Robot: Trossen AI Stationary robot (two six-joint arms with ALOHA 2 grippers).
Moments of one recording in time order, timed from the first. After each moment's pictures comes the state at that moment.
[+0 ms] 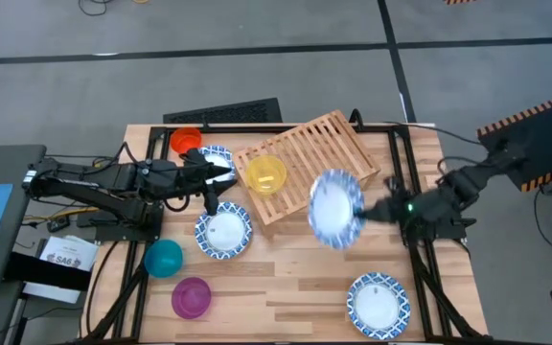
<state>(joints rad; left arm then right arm) -0.11 0.93 0.93 -0.28 -0.49 -0.35 0.52 0.74 0.85 -0.57 0.49 1.52</state>
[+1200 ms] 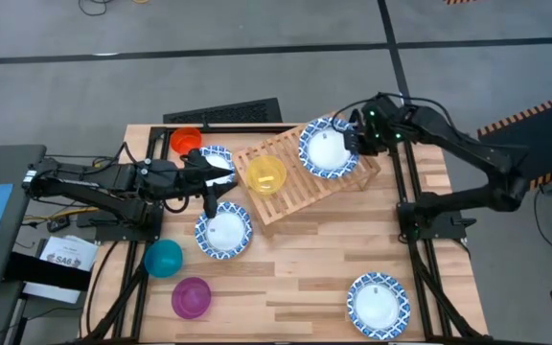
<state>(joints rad) -0.11 0.93 0.93 -0.27 -0.45 -0.31 -0.67 1.20 1.20 -1.04 -0.18 0.88</state>
